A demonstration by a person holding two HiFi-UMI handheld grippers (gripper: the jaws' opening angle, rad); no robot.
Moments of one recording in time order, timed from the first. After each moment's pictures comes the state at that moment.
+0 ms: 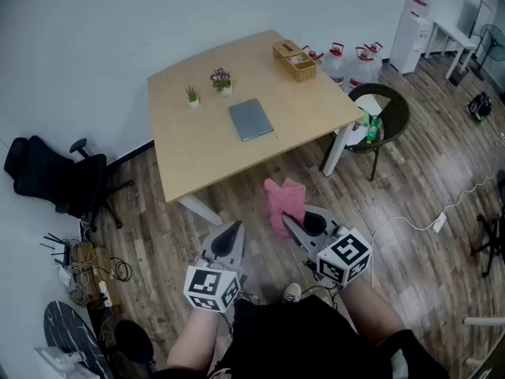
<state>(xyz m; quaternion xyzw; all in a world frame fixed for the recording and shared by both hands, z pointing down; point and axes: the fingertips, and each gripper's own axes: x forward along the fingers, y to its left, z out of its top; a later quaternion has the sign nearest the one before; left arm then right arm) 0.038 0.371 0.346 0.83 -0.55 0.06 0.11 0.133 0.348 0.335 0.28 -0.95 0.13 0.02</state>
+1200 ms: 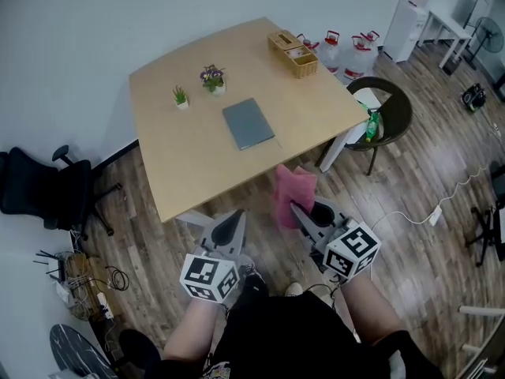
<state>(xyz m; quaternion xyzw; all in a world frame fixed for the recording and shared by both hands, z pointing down) -0.004 0.237 0.359 0.86 -0.49 0.04 0.15 0.103 0.221 0.341 0.34 -0.93 0.16 0.01</state>
